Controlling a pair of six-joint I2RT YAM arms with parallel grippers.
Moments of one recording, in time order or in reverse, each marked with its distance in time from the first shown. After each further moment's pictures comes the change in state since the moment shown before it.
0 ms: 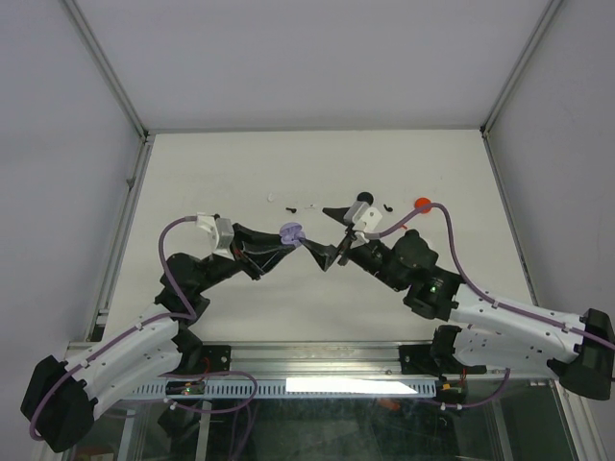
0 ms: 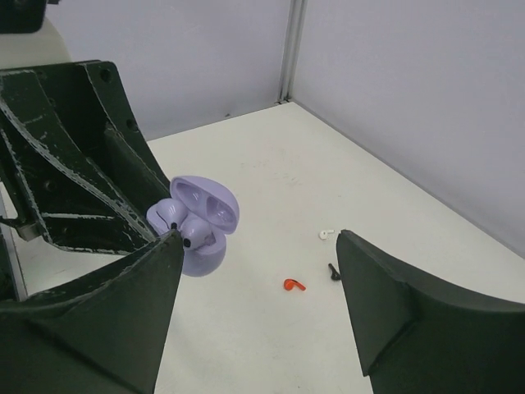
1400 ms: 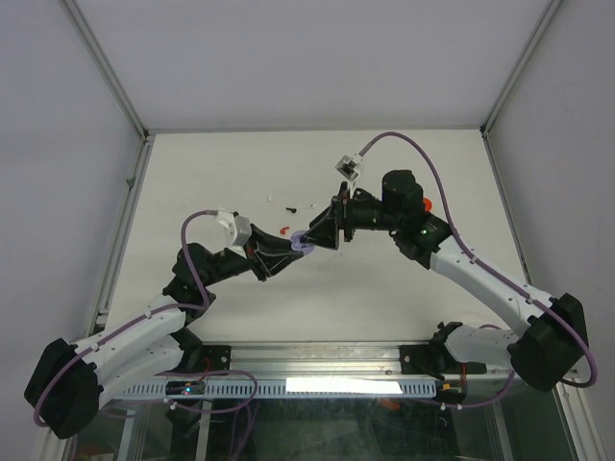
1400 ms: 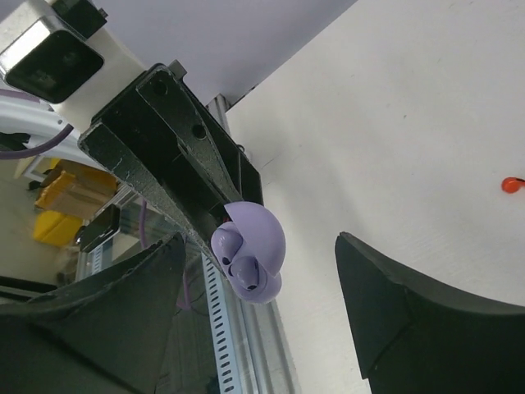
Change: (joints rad) left arm 0.000 0.106 0.021 -0.034 0.099 0.030; right arm -0.439 0.259 0.247 -0.325 -0.873 0.597
